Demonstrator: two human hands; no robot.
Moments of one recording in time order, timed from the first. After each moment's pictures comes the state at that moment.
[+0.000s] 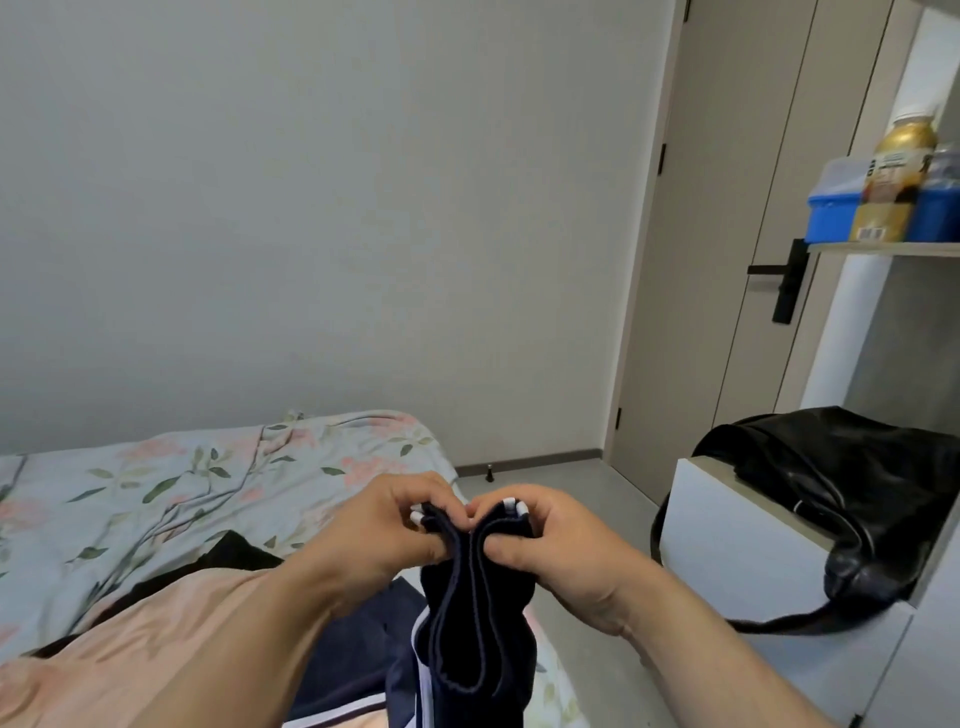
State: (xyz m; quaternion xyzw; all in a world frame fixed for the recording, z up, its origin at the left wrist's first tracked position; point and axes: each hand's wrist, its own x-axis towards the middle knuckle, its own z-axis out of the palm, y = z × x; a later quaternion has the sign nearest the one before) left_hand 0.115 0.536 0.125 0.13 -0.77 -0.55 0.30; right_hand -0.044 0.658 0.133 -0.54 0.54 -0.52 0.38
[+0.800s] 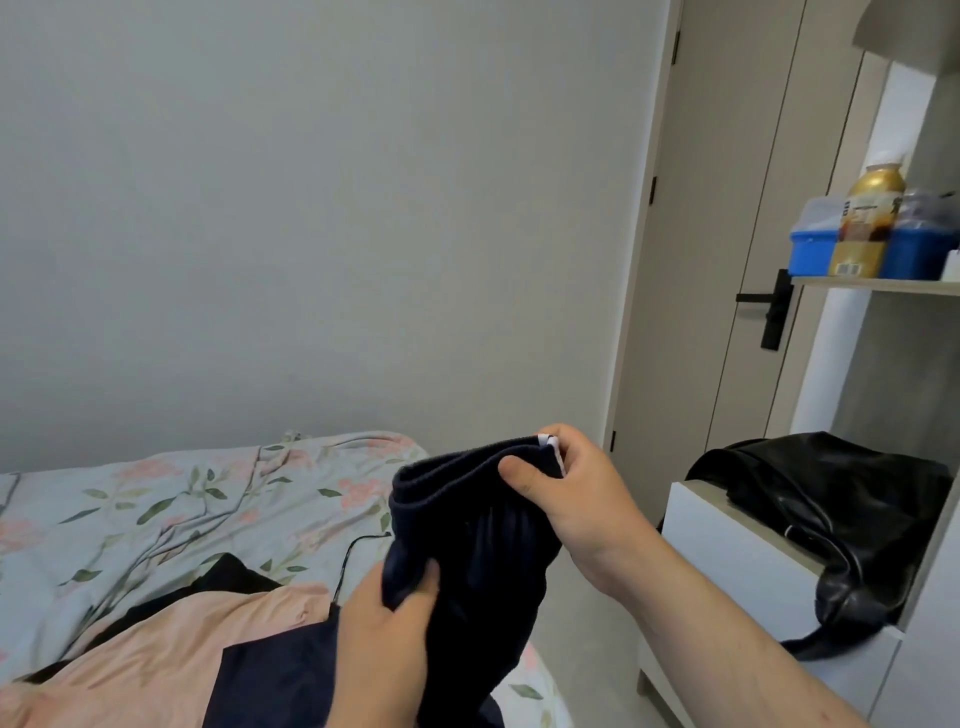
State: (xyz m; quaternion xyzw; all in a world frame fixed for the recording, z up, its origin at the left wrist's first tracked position) left_hand 0.113 0.603 0.089 0.34 -0.54 -0.56 0.54; right_hand -0.044 0.650 0.174 -0.47 0.54 -0.65 0.24
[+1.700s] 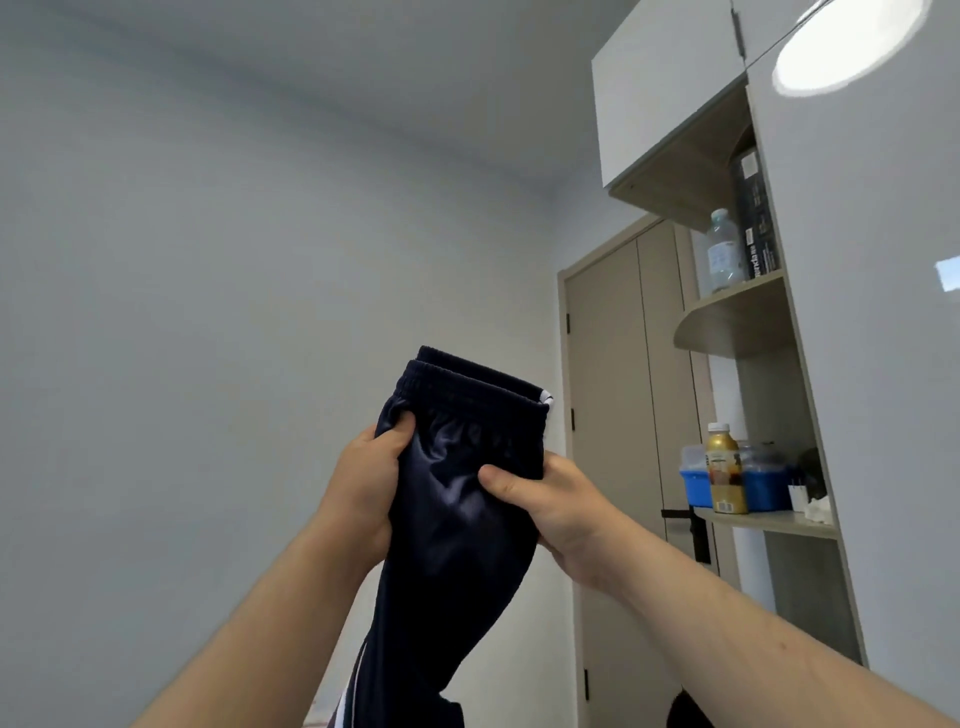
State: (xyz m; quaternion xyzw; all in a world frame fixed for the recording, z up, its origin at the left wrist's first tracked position) left_hand 0.130 0.576 0.419 -0.01 -0.56 -0.65 0.52; right_hand -0.009 0.693 0.404 -0.59 0.47 -0.64 0.15
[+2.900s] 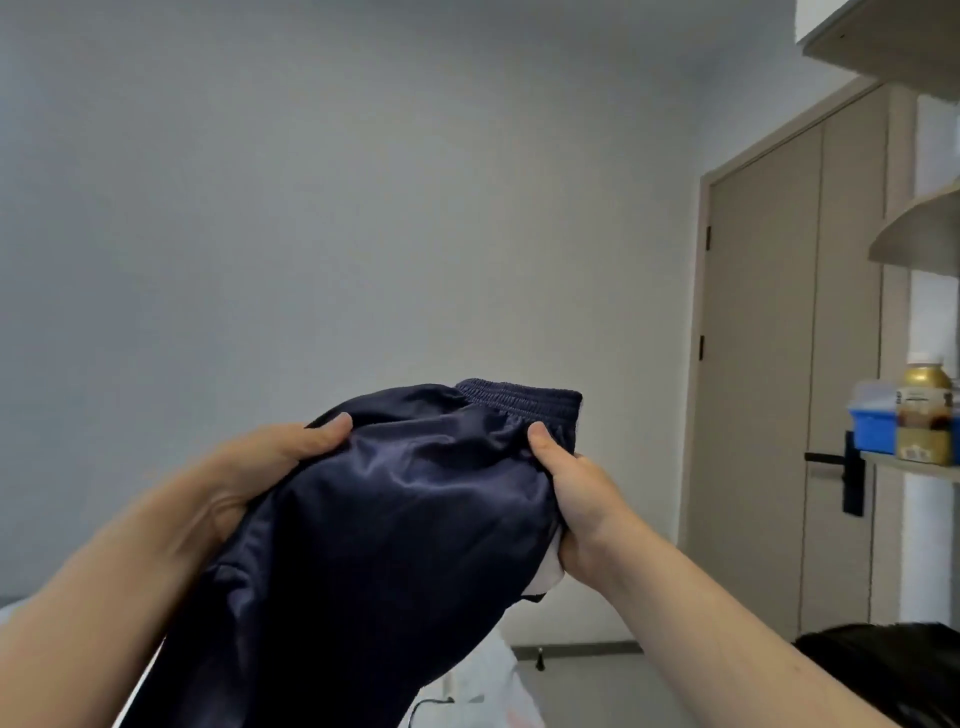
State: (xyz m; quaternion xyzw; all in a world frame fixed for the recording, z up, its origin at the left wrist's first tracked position) left_hand 0.306 0.499 0.347 0.22 -0.63 -0.60 0.44; right_hand 0.051 0.599 0.334 -0.45 0.42 -0.69 0.37
